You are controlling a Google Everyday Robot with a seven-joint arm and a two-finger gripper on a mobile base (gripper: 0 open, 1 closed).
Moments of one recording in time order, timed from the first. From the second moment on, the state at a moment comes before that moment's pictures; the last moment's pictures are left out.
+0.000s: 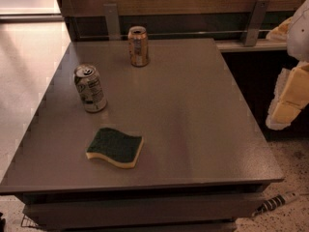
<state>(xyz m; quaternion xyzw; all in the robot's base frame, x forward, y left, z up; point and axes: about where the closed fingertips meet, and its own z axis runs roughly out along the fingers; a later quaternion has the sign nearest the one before) 0.438 -0.214 0.985 -0.60 0.78 -0.05 0.17</state>
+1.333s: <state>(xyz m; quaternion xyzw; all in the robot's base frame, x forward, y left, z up) 0.462 -0.176 0.935 -0.65 0.71 0.11 0.25</state>
